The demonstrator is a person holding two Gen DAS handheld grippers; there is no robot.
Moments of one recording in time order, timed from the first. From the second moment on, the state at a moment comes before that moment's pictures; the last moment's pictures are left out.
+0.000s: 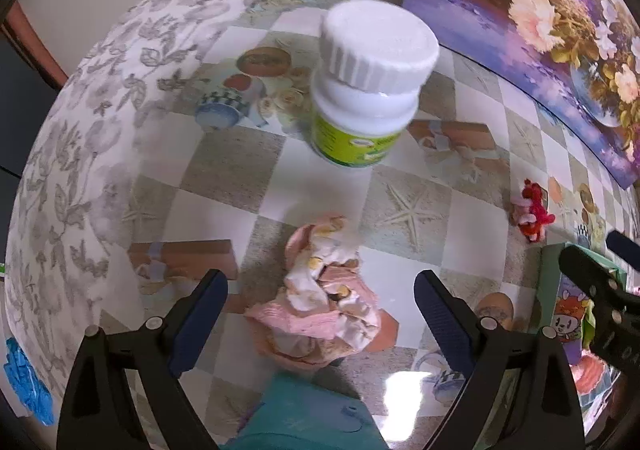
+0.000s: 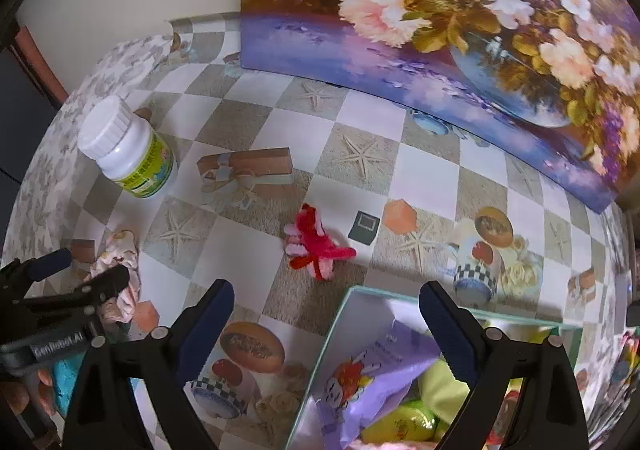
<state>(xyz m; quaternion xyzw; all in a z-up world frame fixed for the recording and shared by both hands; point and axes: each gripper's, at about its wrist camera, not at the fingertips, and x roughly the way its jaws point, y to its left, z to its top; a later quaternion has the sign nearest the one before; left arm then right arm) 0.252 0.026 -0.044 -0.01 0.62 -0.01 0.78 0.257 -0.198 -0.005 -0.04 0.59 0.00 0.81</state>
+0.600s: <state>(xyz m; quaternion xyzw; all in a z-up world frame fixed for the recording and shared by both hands) 0.248 0.002 -0.062 0.06 0.66 -0.04 0.75 0.291 -0.177 -0.036 -0.10 0.64 0.03 0.77</state>
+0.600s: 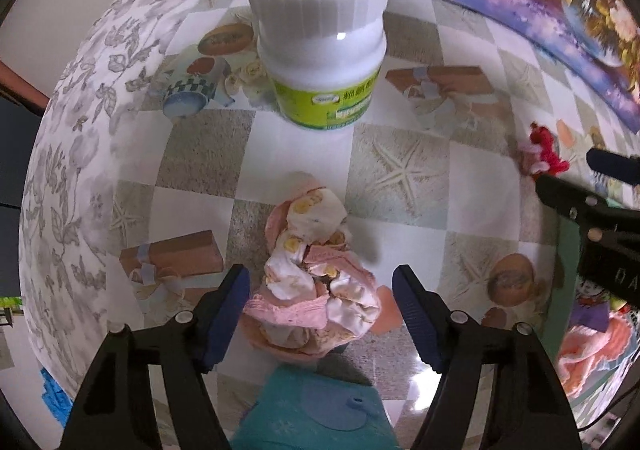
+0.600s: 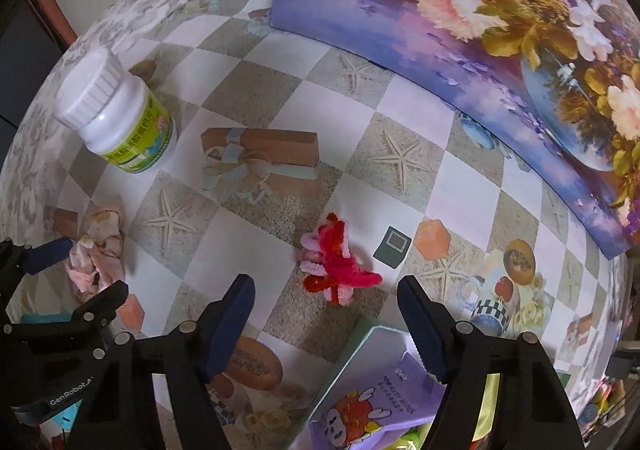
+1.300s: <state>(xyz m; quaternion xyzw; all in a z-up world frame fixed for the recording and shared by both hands) 0.262 -0.031 -0.078 0.11 0.66 -0.05 0.74 0.304 -0.182 -0.056 -0.09 0.65 0.03 0.75</state>
